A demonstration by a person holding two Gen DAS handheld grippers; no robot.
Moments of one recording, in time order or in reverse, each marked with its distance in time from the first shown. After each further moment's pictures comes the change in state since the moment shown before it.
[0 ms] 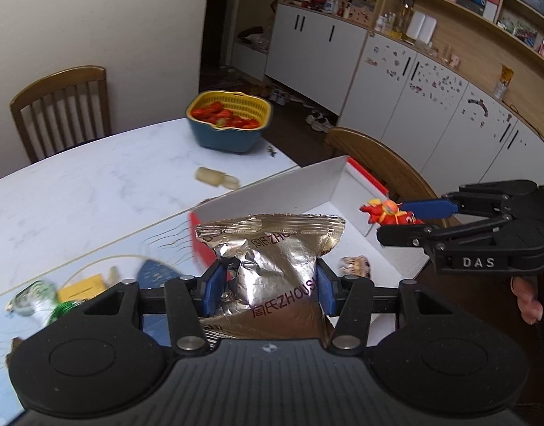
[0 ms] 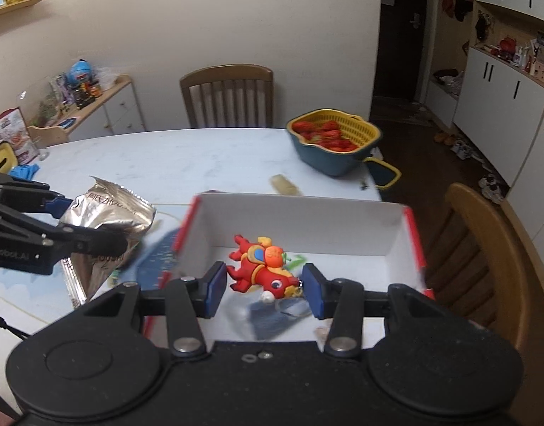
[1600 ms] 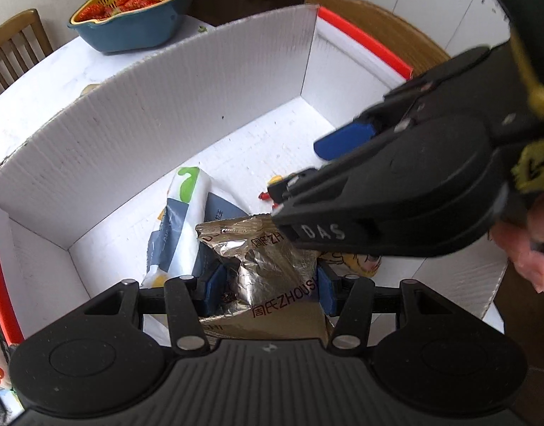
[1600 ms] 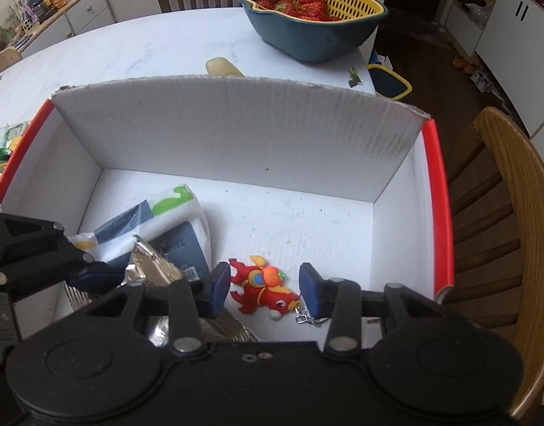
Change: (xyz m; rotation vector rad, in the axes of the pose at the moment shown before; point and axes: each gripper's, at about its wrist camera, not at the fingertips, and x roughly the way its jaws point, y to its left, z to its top) left arm 0.207 -0.086 -0.007 0.116 0.376 0.052; right arm 0.158 -0.080 -0.009 -0.039 0.355 0.032
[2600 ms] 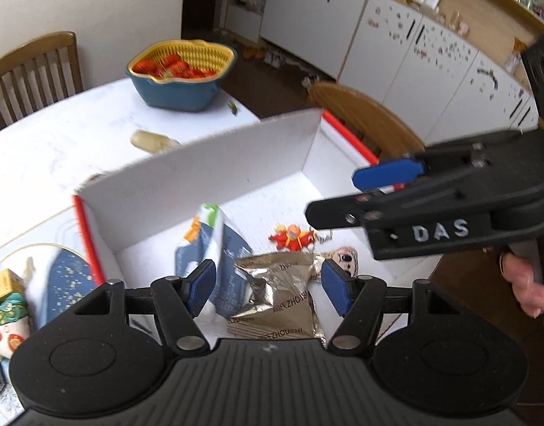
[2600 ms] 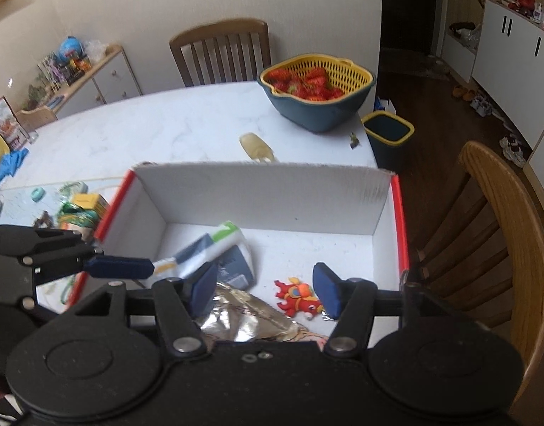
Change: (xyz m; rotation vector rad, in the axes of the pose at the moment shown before) left arm -0.100 0.034 -0.029 -0.132 -0.264 -0.066; right arm -0.101 0.016 -0.013 0.061 -0.210 0.087
